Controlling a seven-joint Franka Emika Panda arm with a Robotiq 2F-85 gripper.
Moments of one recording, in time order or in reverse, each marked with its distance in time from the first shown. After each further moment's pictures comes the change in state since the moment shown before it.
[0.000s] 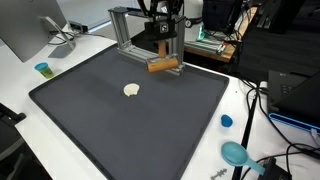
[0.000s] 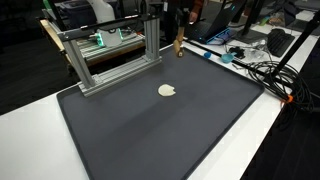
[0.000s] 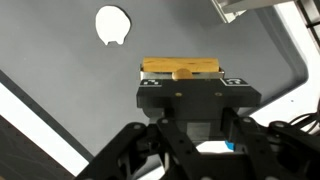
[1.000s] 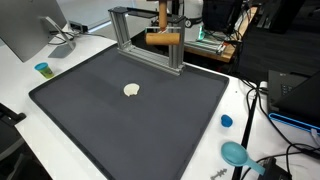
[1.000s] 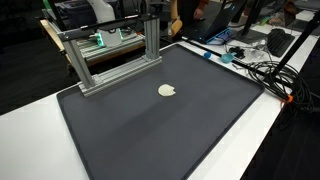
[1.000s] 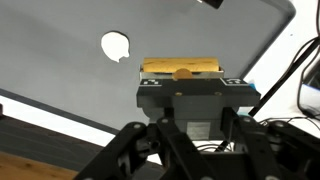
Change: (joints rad) arm 0.006 -0.338 -0.069 -0.158 0.095 -0.026 0.363
